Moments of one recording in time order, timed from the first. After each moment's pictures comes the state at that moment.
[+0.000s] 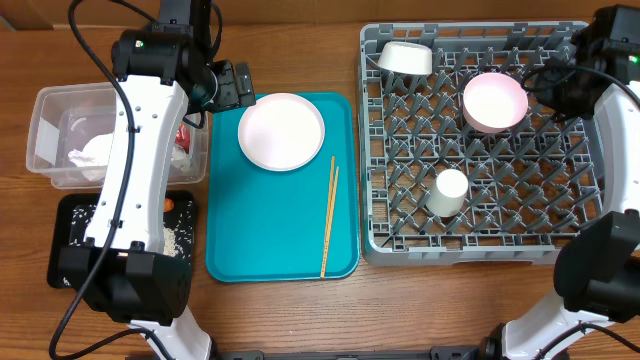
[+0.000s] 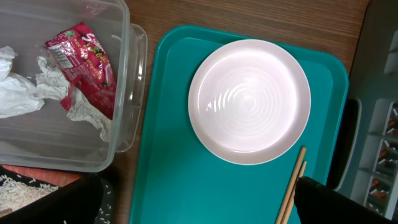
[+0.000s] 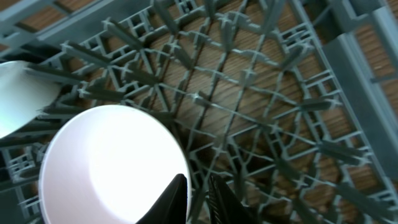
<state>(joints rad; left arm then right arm) -0.11 1.88 2.00 -1.31 -0.03 -0.33 -0.25 1.88 1.77 -0.98 -0.08 0.21</state>
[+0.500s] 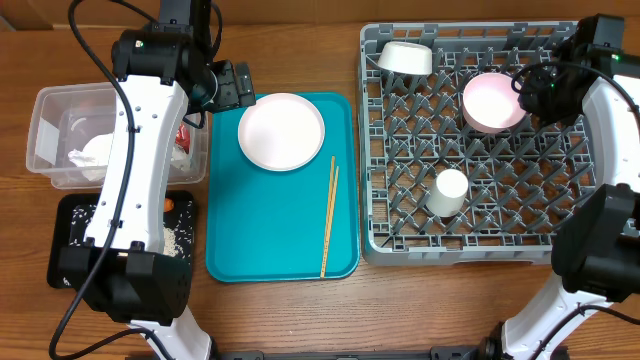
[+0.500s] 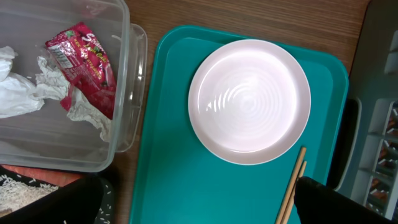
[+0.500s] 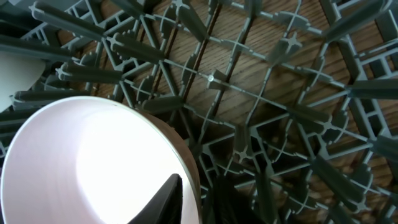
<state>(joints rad) -0.11 1.88 2.00 -1.31 -0.03 -0.33 -0.25 1.98 1.77 -0.98 -0.14 0.21</state>
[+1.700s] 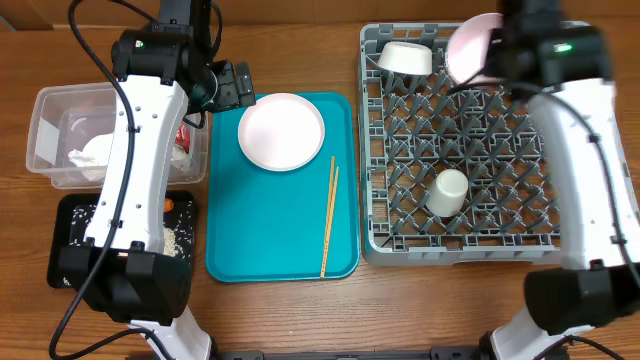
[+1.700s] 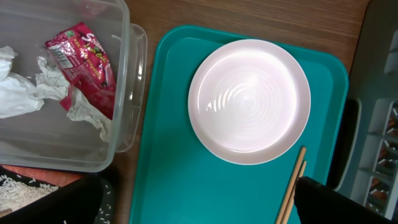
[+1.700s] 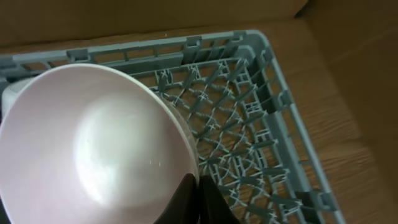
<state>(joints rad) -0.11 1.88 2.00 -1.31 -0.03 -0.33 0.18 1.81 2.01 -1.18 0.55 0.21</state>
